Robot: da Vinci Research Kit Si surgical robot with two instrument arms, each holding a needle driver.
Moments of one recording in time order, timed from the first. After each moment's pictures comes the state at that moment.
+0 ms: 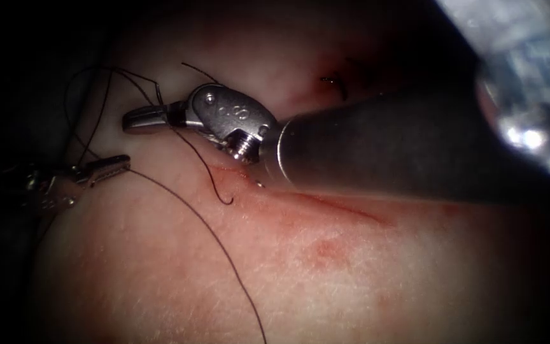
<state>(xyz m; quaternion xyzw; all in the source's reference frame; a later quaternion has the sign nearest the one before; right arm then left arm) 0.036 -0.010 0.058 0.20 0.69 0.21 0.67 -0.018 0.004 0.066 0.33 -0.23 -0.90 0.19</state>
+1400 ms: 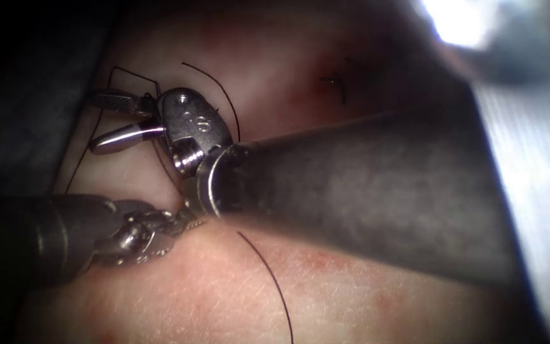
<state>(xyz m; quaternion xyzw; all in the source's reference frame) 0.039 -0.011 0.056 0.15 0.72 0.33 0.60 -0.029 0.000 0.060 0.30 -0.27 -0.87 0.27</state>
